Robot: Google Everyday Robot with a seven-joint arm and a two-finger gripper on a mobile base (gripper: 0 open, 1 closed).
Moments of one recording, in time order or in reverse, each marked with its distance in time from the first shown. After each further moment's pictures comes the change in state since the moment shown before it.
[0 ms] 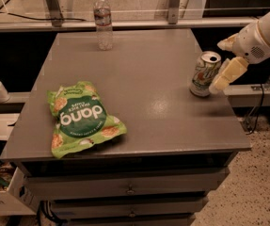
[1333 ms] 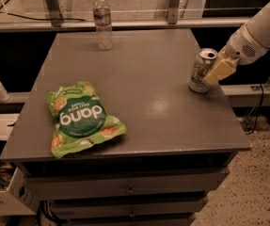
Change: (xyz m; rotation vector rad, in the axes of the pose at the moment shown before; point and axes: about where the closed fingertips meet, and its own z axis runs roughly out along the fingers) arm 0.011 0.004 0.019 -0.097 0.101 0.132
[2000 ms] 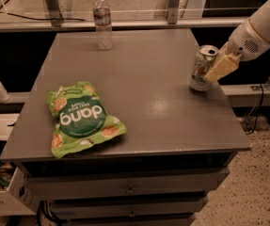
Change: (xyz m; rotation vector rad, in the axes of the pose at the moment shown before) arm -0.007 0.005 -0.013 -0.013 -0.006 -0.004
